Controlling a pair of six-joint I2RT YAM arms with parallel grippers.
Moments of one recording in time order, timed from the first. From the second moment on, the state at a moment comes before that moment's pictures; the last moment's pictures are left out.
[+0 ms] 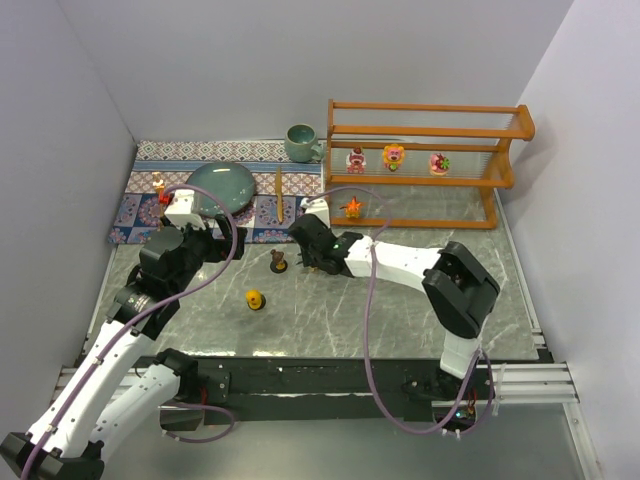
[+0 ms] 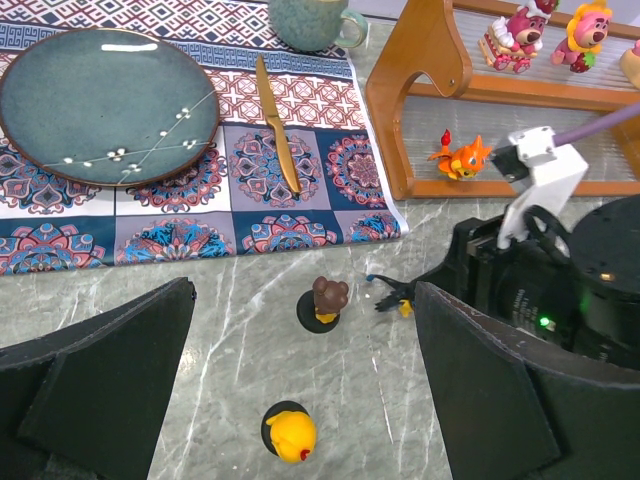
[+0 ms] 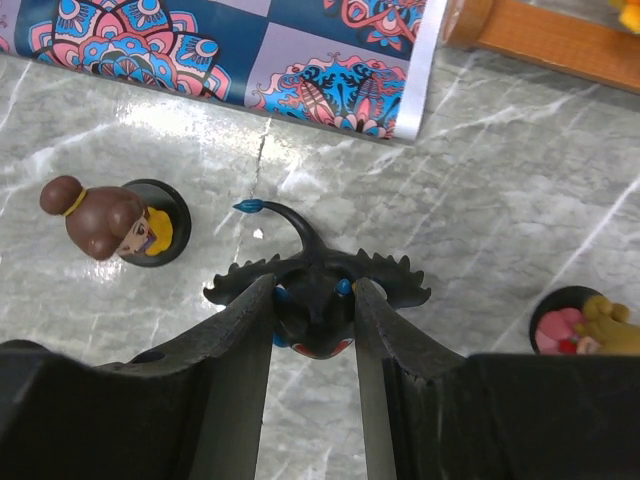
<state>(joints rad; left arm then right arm) -0.41 0.69 0.77 -0.30 -0.14 -0.34 0.90 1.81 1.23 -0.29 0.46 0.51</state>
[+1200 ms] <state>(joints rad) -0.40 0.72 0.76 -0.31 -0.15 -0.34 0.57 1.34 0.89 -0.15 0.55 0.37</state>
